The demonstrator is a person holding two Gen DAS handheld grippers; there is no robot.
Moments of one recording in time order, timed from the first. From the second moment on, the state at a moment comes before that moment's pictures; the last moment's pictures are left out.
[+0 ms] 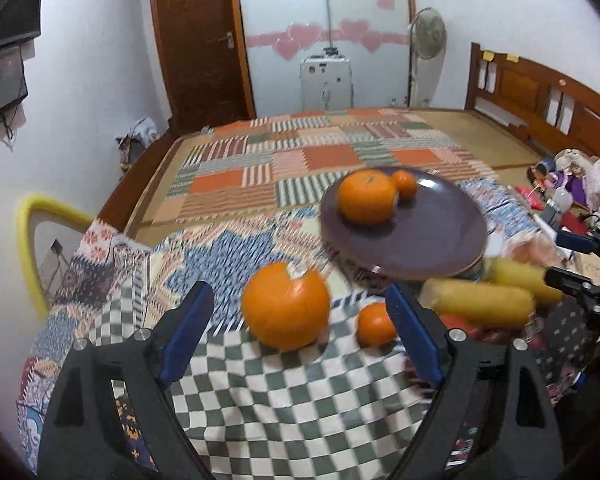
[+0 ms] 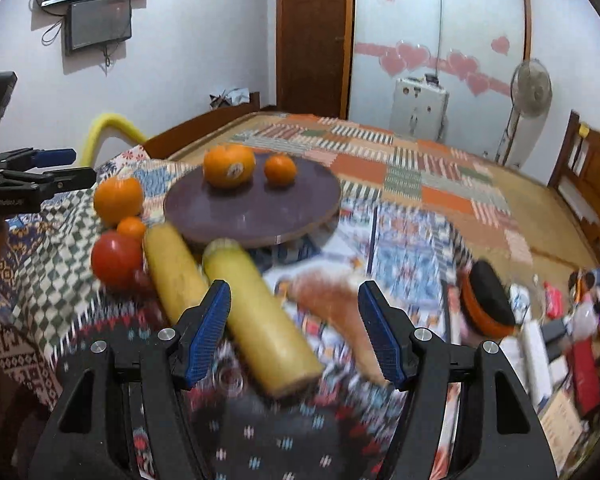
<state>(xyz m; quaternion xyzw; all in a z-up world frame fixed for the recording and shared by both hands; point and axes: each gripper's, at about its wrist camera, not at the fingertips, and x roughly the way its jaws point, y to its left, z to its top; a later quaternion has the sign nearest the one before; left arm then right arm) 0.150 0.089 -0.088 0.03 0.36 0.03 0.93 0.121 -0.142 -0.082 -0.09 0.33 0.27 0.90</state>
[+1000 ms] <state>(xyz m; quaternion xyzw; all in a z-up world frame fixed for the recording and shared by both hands) 0.142 0.115 -0.128 -0.02 0.43 -0.01 0.90 0.070 -0.168 -0.096 -0.08 0.37 0.26 0.89</state>
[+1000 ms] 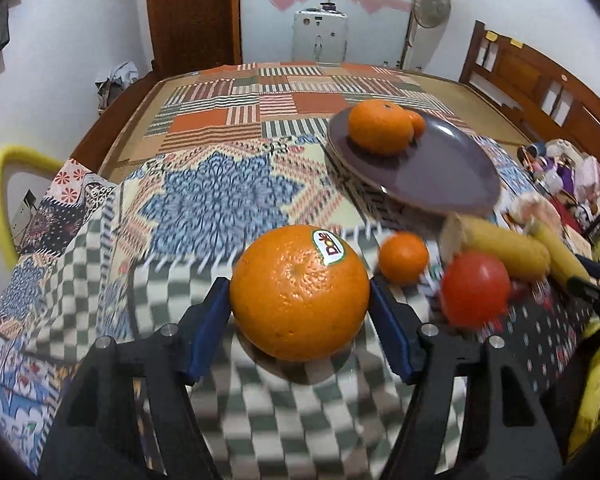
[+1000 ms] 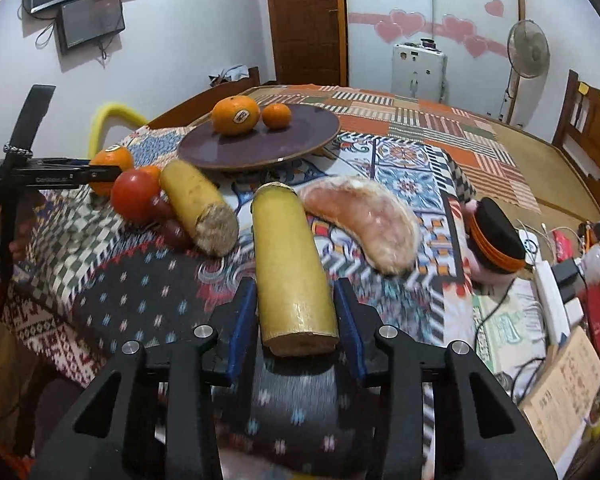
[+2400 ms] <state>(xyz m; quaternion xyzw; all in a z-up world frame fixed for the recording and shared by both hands) 0.094 0.090 -0.100 -0.02 0.38 -0.04 0.92 0.119 -0.144 -0.063 -0.07 0.35 0.29 0.89</state>
